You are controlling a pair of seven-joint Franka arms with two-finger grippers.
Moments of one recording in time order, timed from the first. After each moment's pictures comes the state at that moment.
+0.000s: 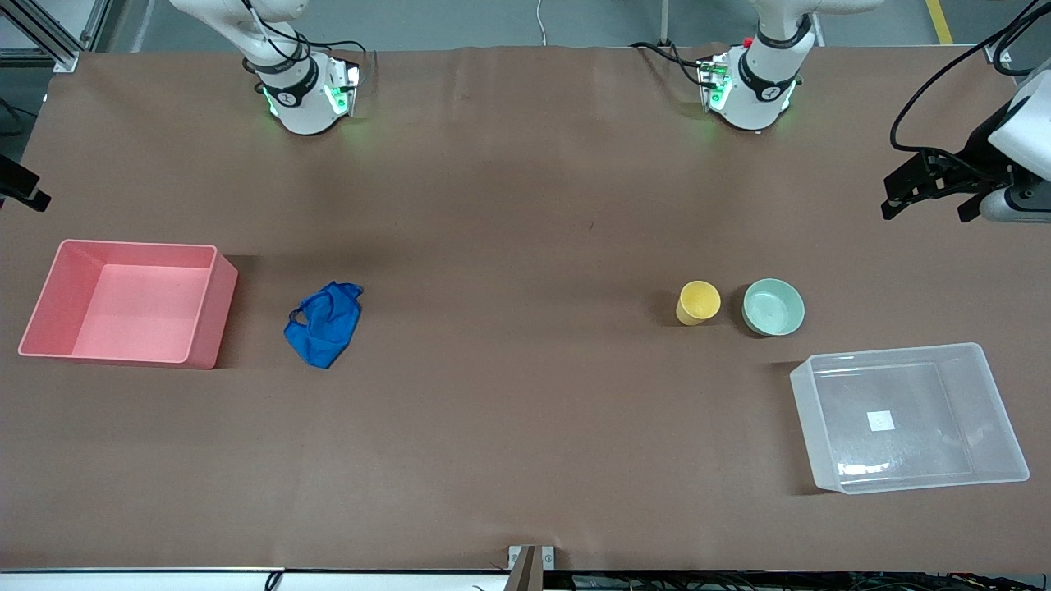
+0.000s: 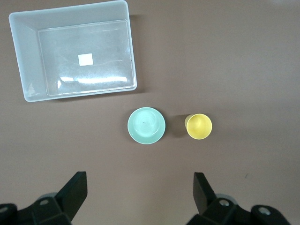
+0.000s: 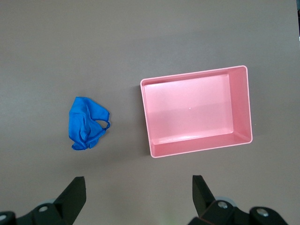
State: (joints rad) left arm -0.10 -0.03 0.01 -1.58 -0.02 1.60 -0.04; right arm -0.10 -0.03 -0.05 -1.51 -0.05 1.49 0.04
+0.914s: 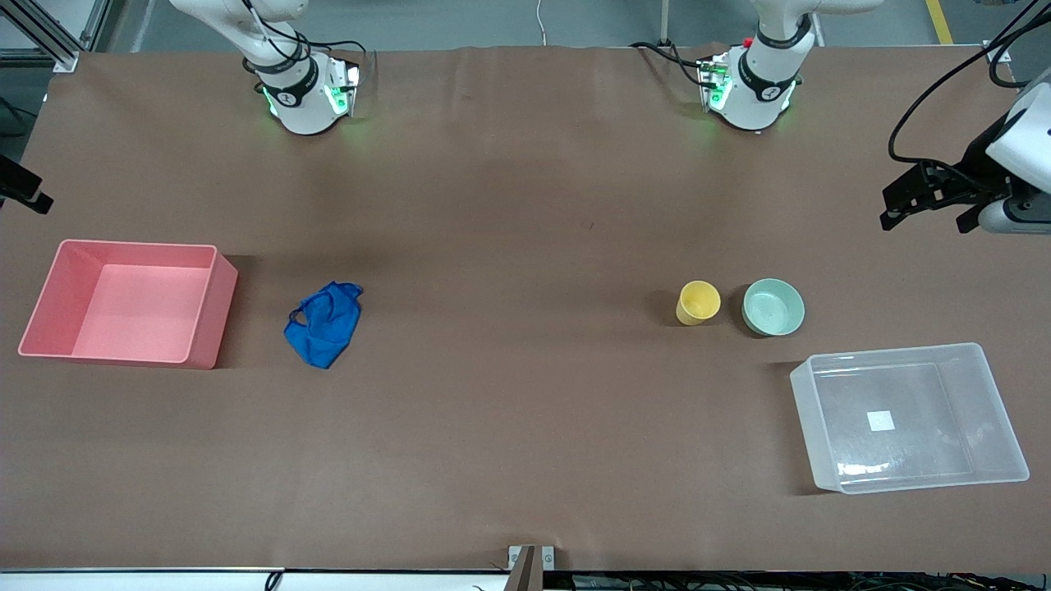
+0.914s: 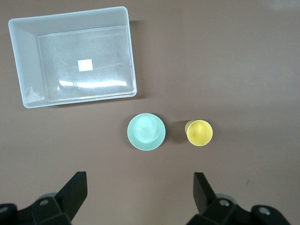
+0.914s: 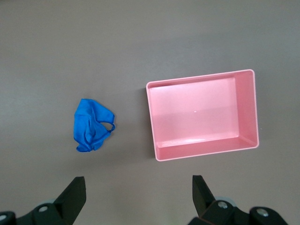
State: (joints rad) left arm -0.10 -0.01 0.01 -1.58 -0.02 1.63 -0.04; right arm -0.08 -0.01 -0.05 -1.52 -0.02 1.53 0.04
